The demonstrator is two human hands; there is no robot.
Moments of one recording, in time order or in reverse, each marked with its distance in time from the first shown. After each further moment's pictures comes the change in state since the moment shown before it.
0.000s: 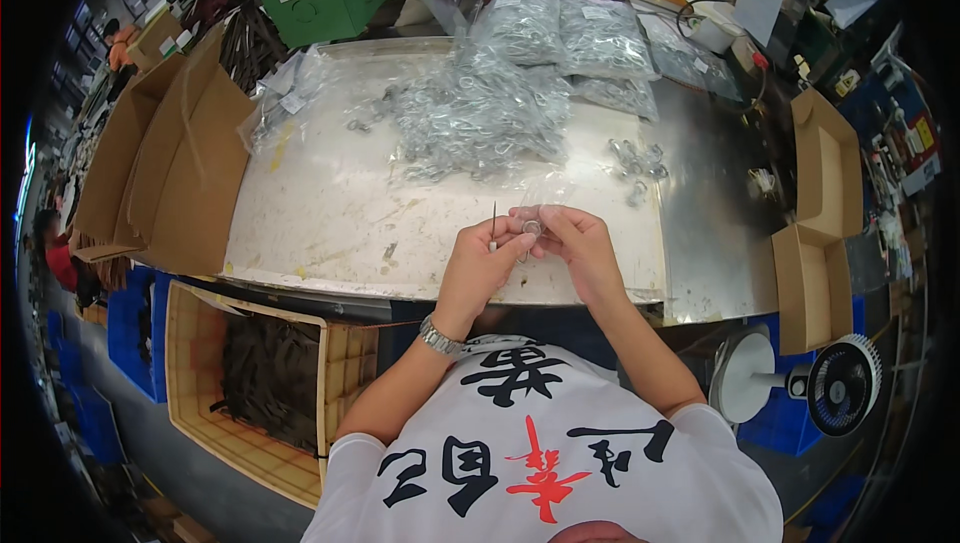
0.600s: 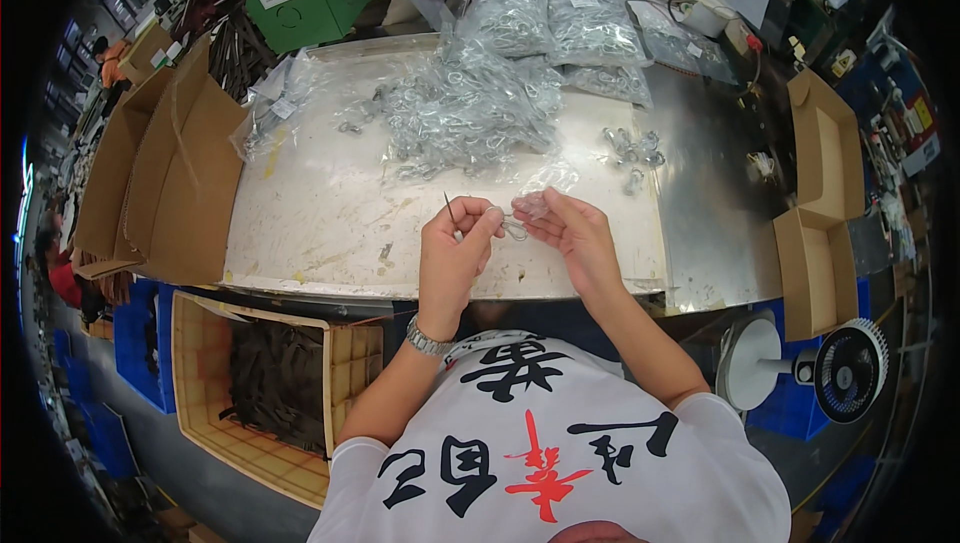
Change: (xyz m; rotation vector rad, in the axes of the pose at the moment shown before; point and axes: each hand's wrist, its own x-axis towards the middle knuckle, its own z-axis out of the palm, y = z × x) left_hand -0.005 0.018 -0.006 -0.073 0.204 0.113; right_hand 0.000 -0.001 0.005 0.152 0.109 0.030
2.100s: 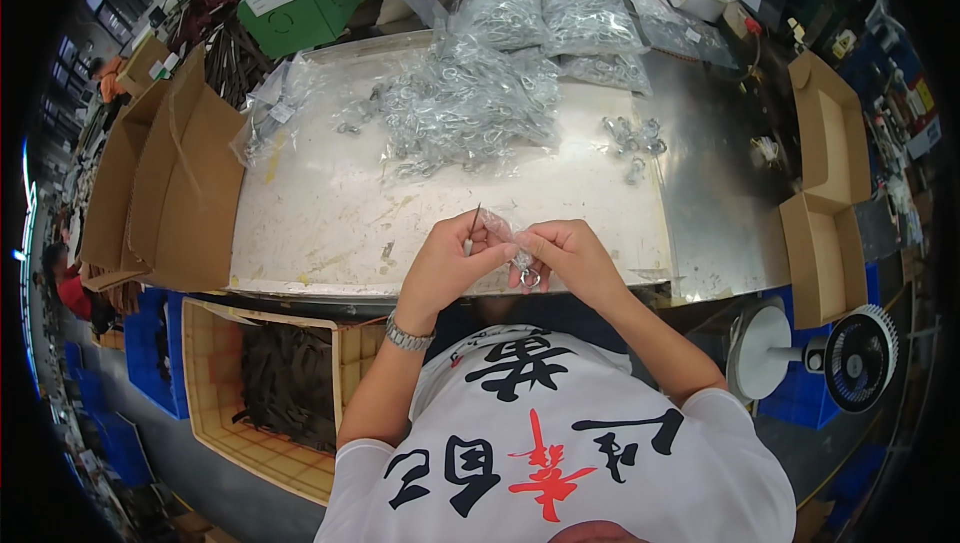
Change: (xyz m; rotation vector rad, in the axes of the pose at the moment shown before) left_hand 0.000 0.013 -0.024 0.253 -0.398 -0.048; right_hand -0.025 -0.006 0.001 -0.438 -0.348 0.089
